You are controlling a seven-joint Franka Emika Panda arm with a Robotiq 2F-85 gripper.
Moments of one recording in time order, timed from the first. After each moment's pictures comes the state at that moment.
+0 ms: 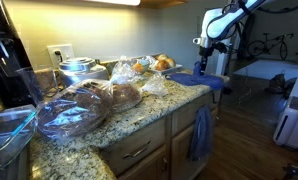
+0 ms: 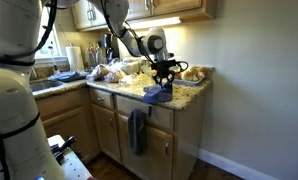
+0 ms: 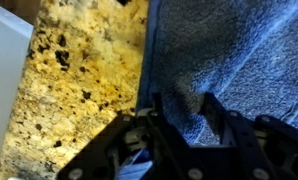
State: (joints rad) arm -0.07 0.36 0.03 -1.86 -0.15 2.40 -0.58
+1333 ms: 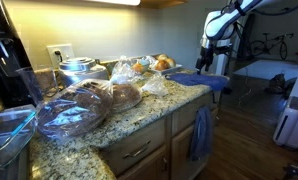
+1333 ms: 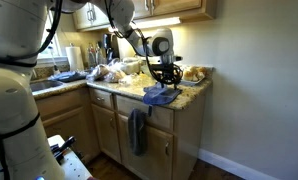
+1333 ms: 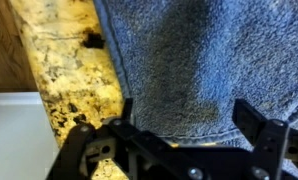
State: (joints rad) arm -0.08 0.41 -0.01 -1.80 -0.01 2.37 -0.15
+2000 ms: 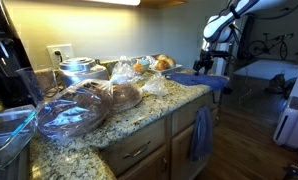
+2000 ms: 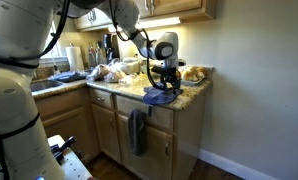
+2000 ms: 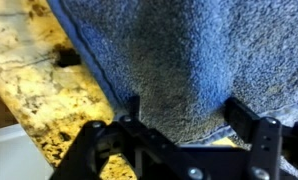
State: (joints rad) arm -0.09 0.47 -0.02 -1.76 0.14 2.38 -0.07
